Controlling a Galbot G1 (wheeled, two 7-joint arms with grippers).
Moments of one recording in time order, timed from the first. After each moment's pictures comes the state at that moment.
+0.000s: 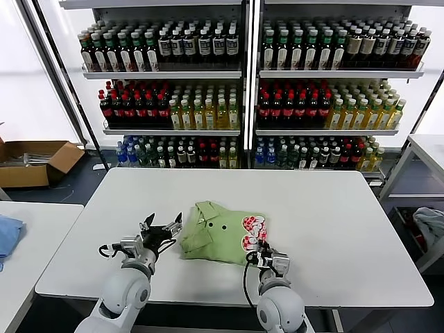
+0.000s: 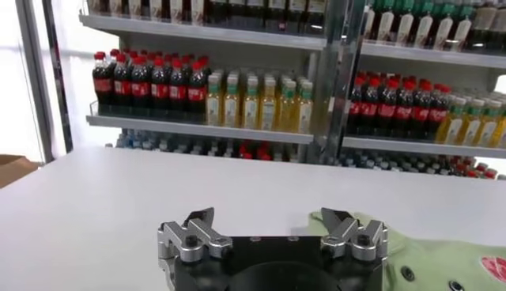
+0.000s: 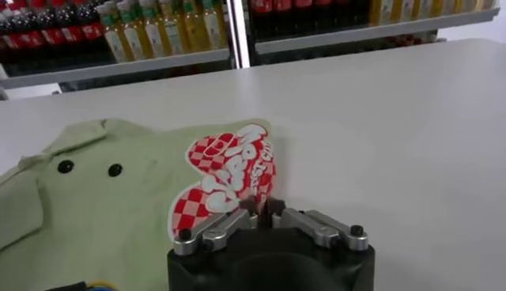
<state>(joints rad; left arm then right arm) 1.12 -1.22 -0.32 -1.87 -0.51 0.42 -0.26 -1.18 1.47 0.18 1.86 0.36 -0.57 0.50</state>
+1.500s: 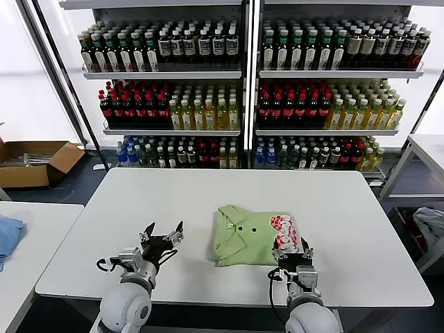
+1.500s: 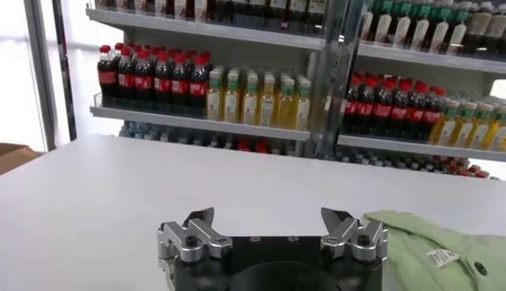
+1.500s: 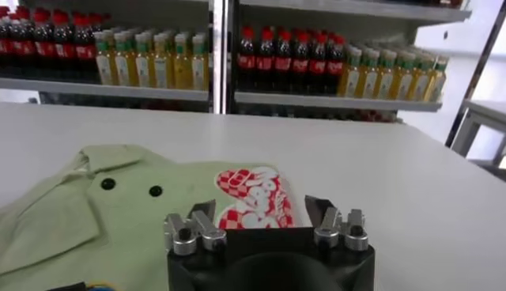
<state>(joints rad) 1.23 -1.27 -0.34 -1.96 -0.47 0.43 -0.26 -1.33 1.36 0.27 2.03 0.23 -0.51 0.43</state>
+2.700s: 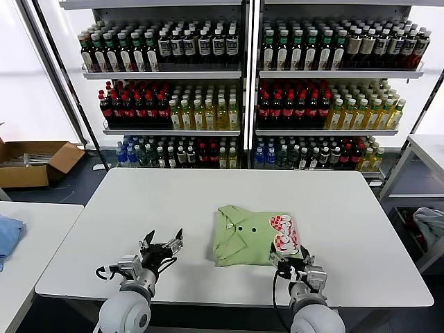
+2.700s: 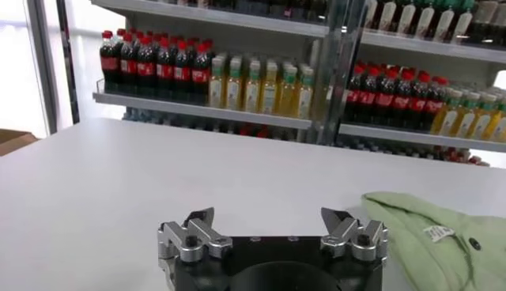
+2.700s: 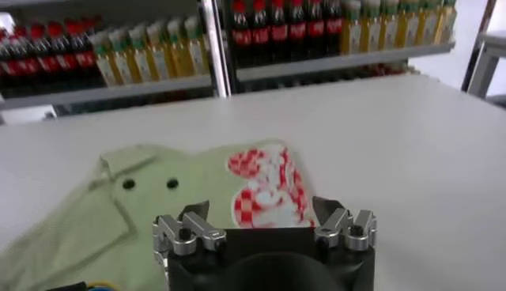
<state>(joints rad) 1.28 -1.27 -0.35 -1.97 -0.47 0.43 -0.25 -1.33 1.35 0.29 2.11 0.40 -0.54 0.45</state>
